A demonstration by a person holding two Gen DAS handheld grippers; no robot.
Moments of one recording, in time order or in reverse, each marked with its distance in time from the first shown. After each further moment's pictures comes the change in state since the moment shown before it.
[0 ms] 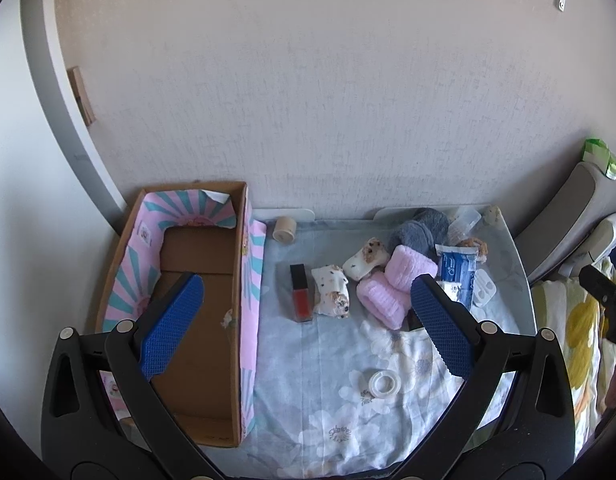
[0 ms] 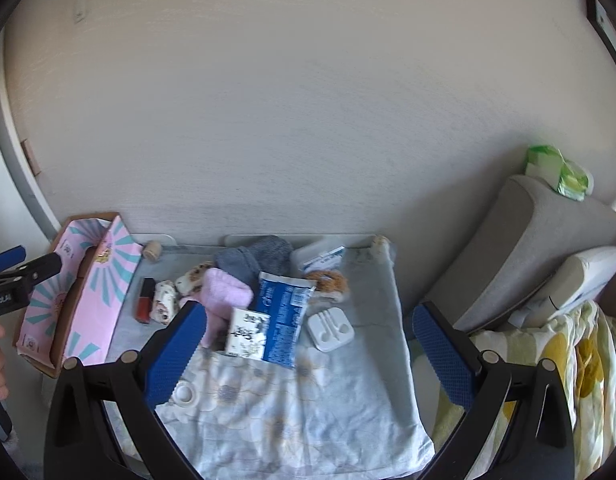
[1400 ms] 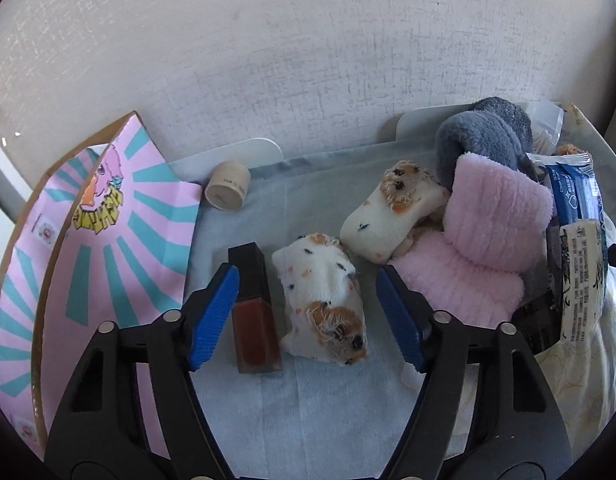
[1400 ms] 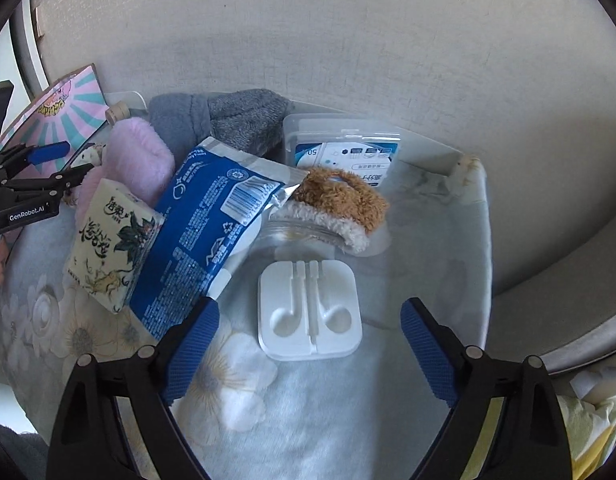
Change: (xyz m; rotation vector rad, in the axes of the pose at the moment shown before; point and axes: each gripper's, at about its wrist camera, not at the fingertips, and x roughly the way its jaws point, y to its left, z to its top) left arm 0.201 -0.053 -0.068 0.192 0.032 0.138; right arm 0.209 -0.042 -0.064 -0.302 0.181 0.220
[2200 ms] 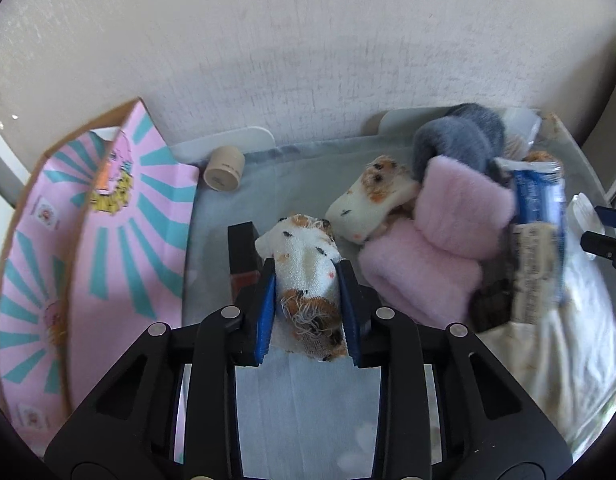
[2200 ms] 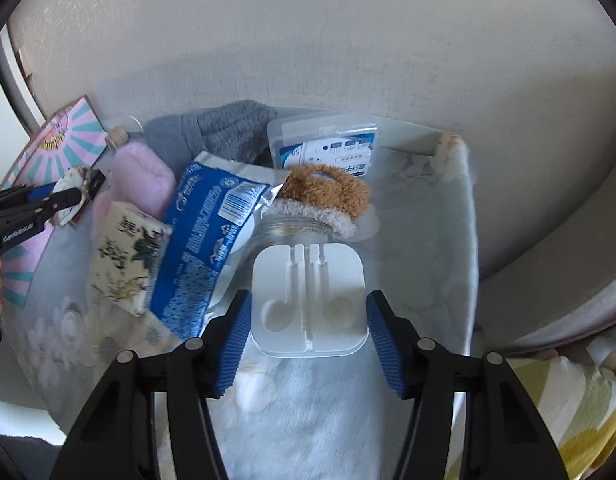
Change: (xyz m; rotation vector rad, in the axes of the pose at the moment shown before) left arm -0.026 0.012 0.008 -0.043 0.090 -0.081; right arm -0.034 -0.022 -0.021 0.122 0.020 0.040
